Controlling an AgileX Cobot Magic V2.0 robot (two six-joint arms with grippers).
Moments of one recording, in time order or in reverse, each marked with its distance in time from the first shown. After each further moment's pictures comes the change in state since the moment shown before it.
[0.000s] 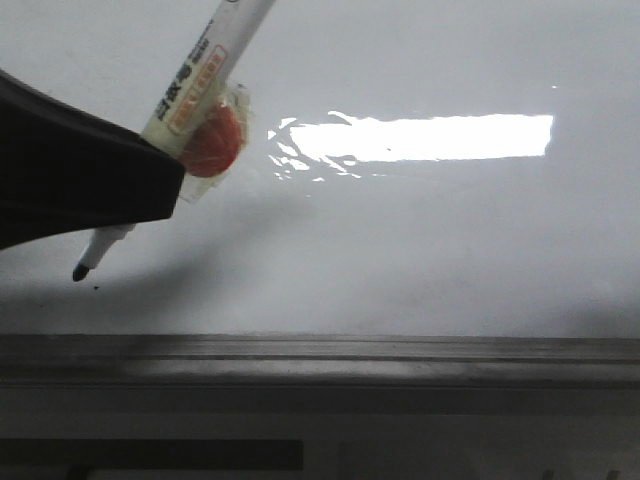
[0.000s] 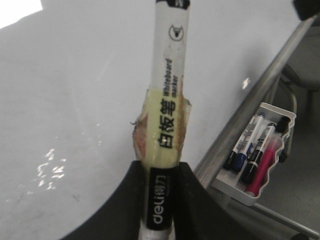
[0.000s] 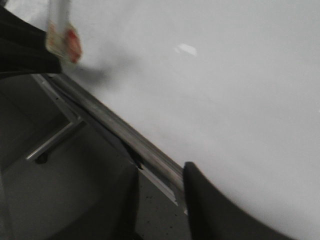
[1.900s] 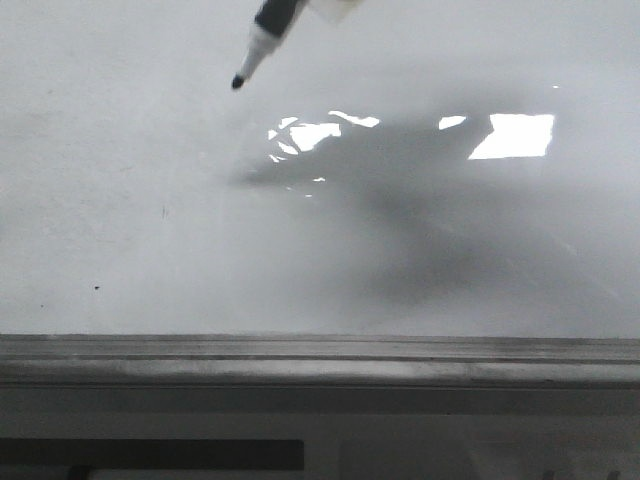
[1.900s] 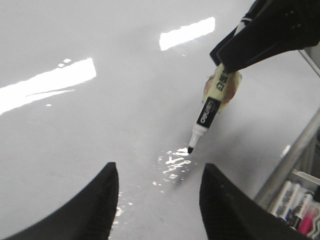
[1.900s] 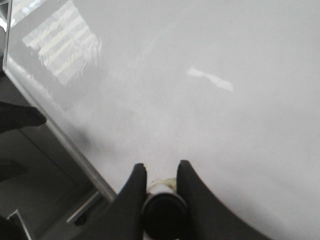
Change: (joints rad) left arm 0.172 -0.450 0.000 0.004 0.196 0.004; right arm 0.022 0.361 -0.304 0.124 -0.247 0.005
